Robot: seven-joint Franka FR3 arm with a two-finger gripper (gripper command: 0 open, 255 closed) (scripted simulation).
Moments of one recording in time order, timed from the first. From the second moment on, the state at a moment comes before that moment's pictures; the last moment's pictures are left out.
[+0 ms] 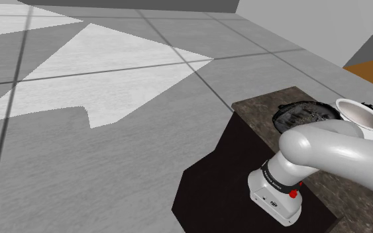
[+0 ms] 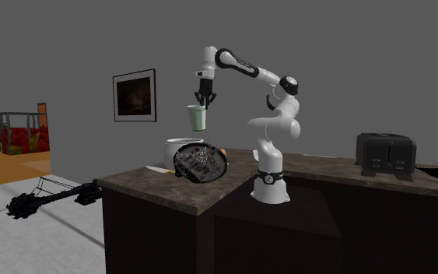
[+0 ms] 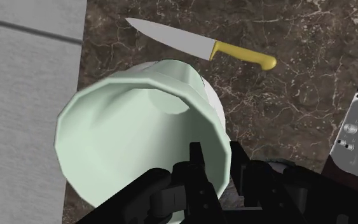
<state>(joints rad) -0.36 -1.10 -0.82 -2.03 -0.83 1.31 -1.23</state>
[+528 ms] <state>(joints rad) -0.29 -1.07 -0.98 -1.80 -0.94 1.29 -1.43</state>
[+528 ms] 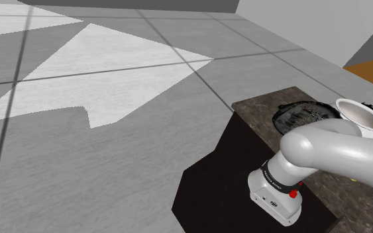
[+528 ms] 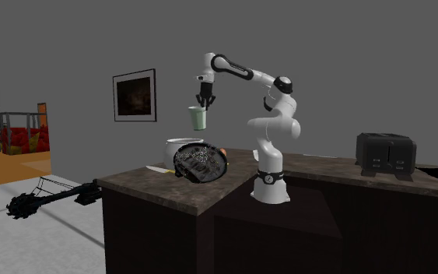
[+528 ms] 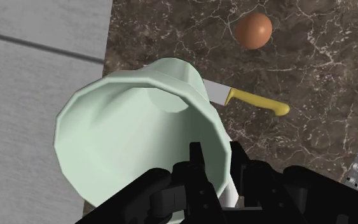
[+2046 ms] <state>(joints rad) -0.19 -1.12 -1.22 -1.64 -1.09 1.39 -1.61</state>
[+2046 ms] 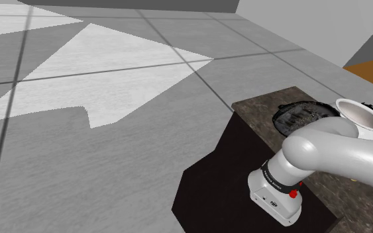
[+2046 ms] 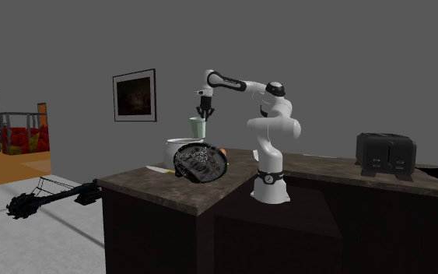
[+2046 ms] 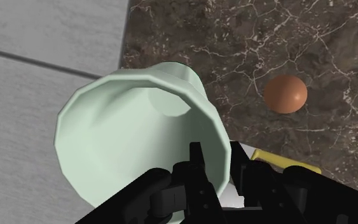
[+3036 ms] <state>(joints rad) -0.24 -1.21 -1.30 -1.80 -1.17 1.51 -1.57</state>
